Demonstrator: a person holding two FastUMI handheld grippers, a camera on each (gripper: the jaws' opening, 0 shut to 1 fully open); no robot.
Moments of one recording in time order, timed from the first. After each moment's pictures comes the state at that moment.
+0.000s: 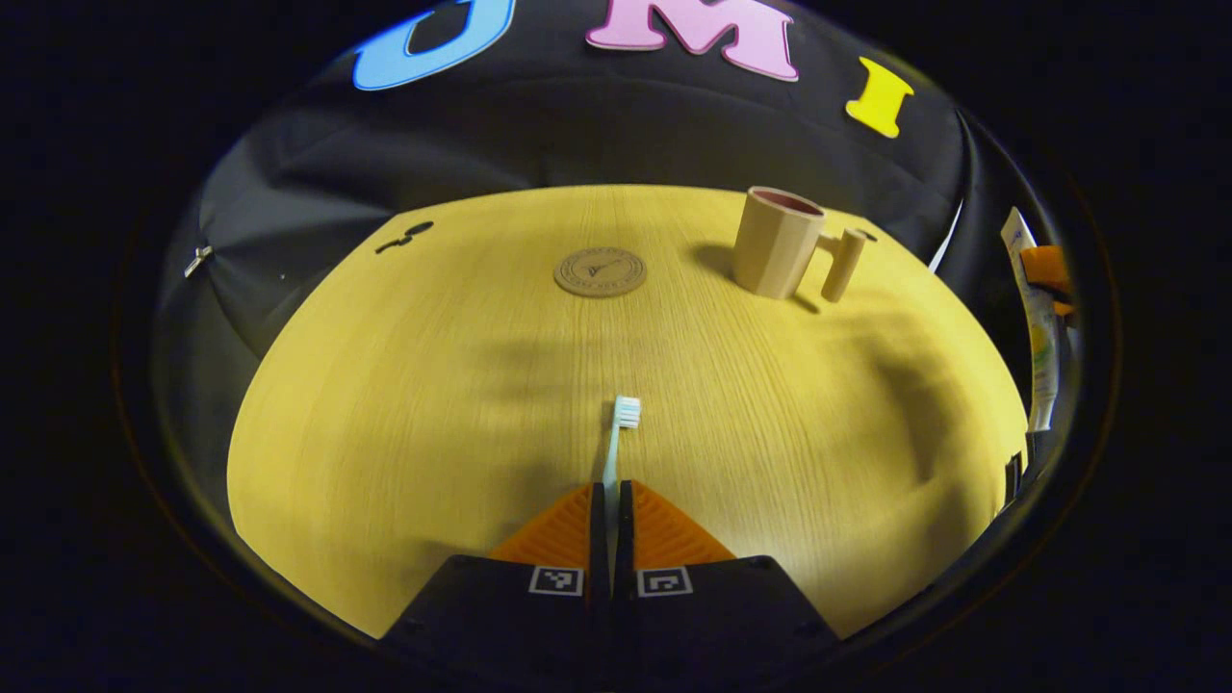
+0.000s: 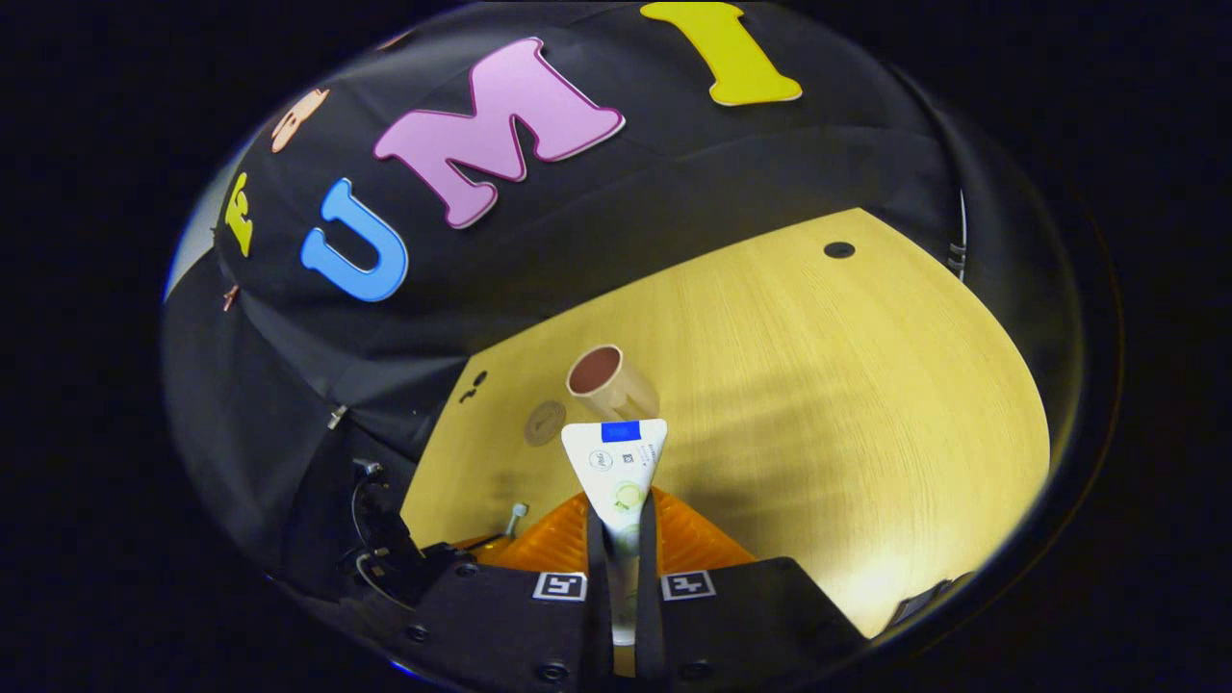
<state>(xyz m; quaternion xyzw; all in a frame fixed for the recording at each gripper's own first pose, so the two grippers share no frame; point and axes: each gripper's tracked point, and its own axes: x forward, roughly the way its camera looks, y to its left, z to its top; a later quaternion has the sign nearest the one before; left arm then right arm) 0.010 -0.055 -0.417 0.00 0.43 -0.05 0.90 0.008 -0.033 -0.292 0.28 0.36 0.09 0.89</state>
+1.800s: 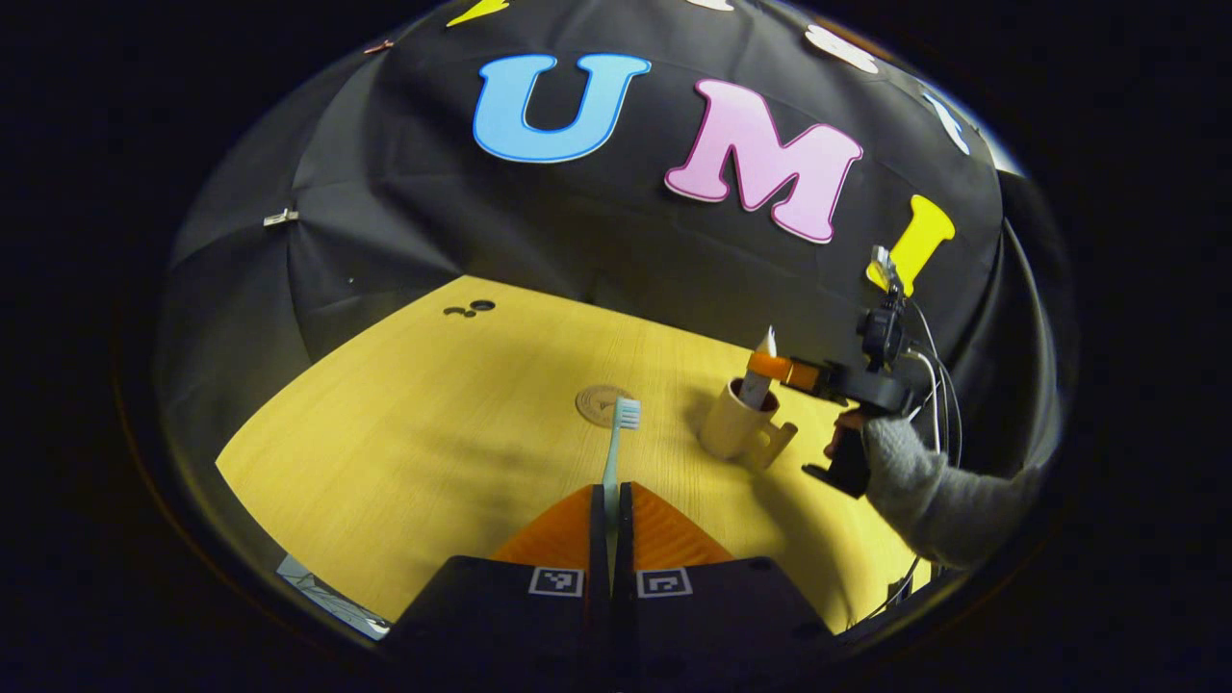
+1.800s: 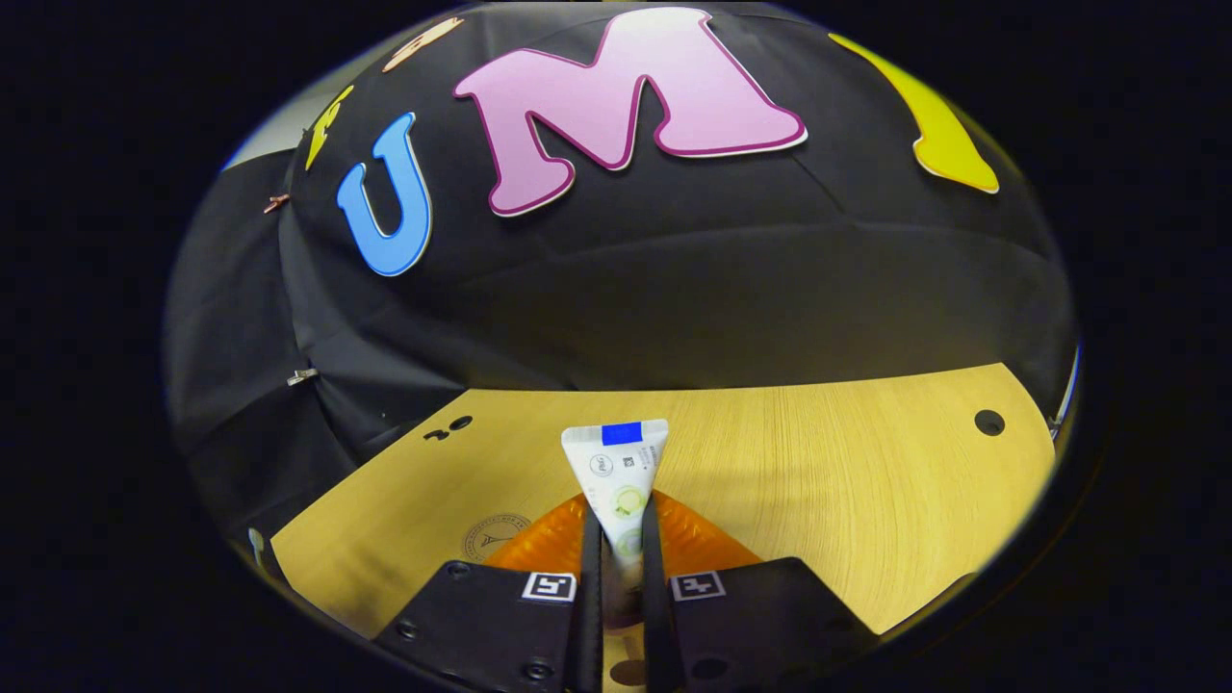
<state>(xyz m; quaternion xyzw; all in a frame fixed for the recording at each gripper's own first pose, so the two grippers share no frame) 0.002 -0.066 -0.278 -0.13 0.28 0.00 0.95 0.211 0.042 -0.383 0.12 0.25 0.17 0.94</state>
